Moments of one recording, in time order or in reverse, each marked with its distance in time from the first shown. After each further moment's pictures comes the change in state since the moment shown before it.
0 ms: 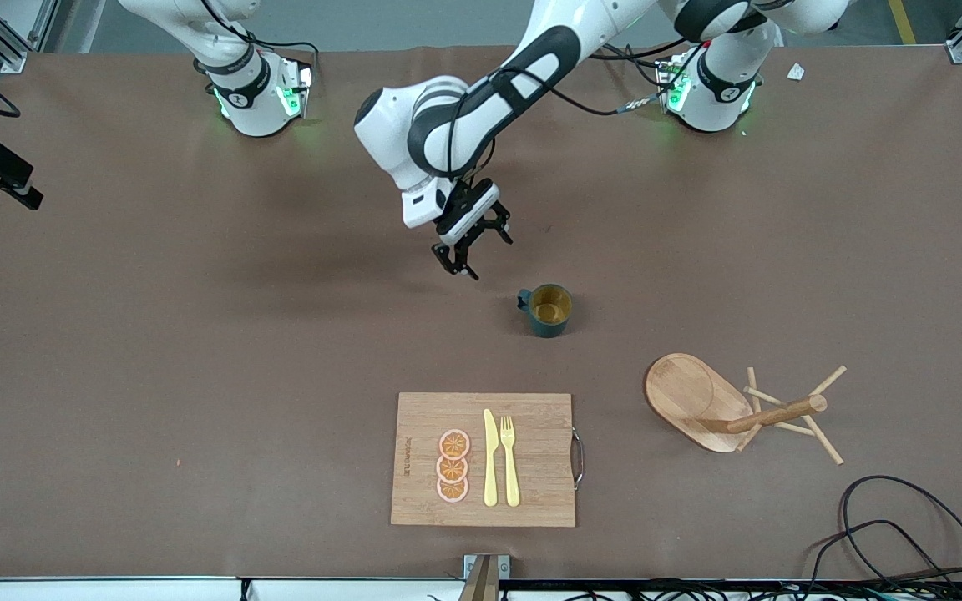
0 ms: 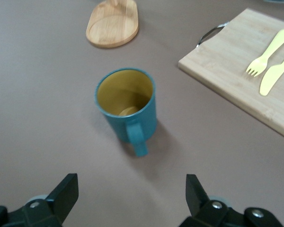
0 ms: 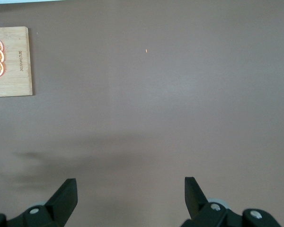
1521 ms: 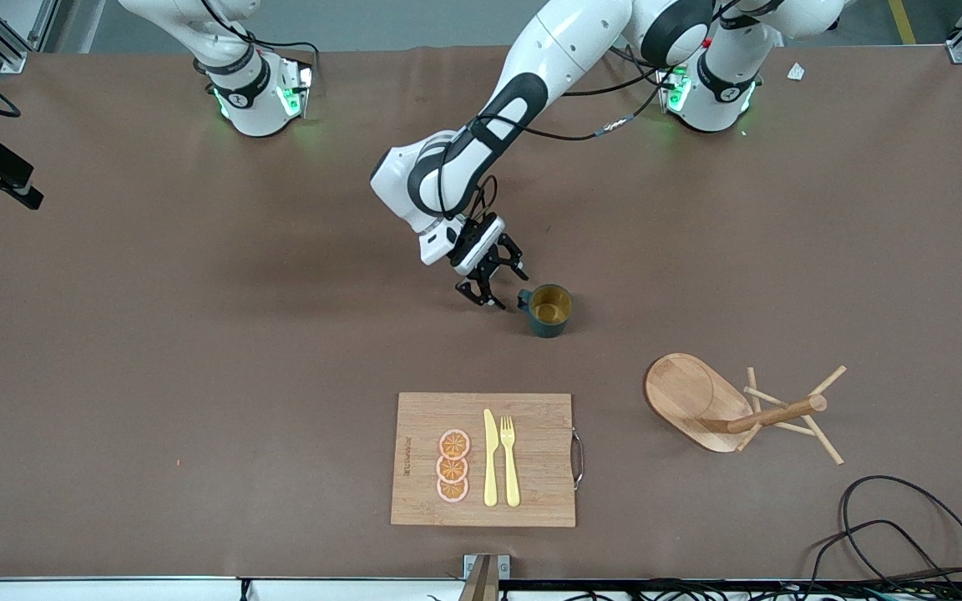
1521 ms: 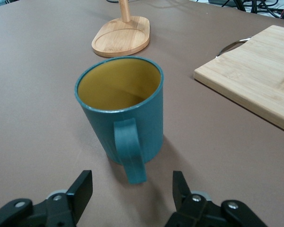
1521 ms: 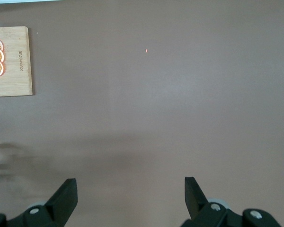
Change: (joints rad) left arm -0.106 0.167 0.188 0.064 0.001 0.003 -0.091; right arm 0.000 0.000 0.000 0.000 0.000 0.000 0.000
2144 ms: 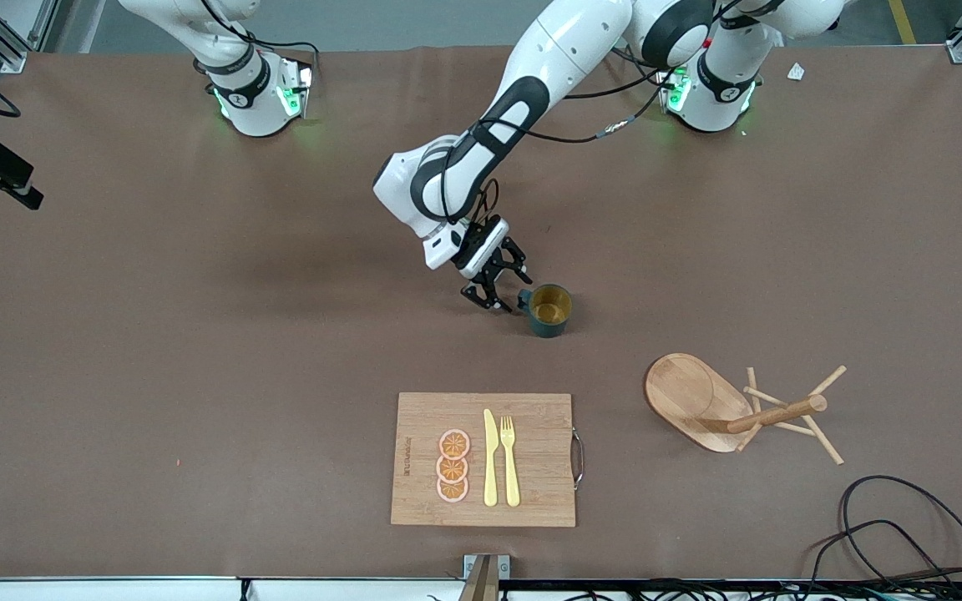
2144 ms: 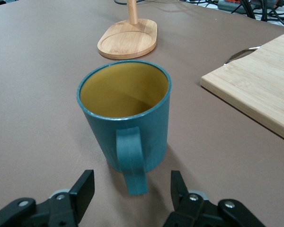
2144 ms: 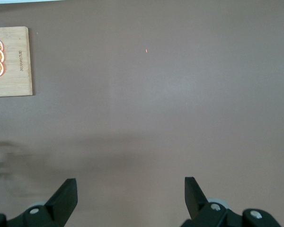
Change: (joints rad) left arm 0.002 0.011 0.016 0.002 -0.008 -0.006 -0.045; right arm 0.000 0.000 0.000 0.000 0.000 0.001 0.000
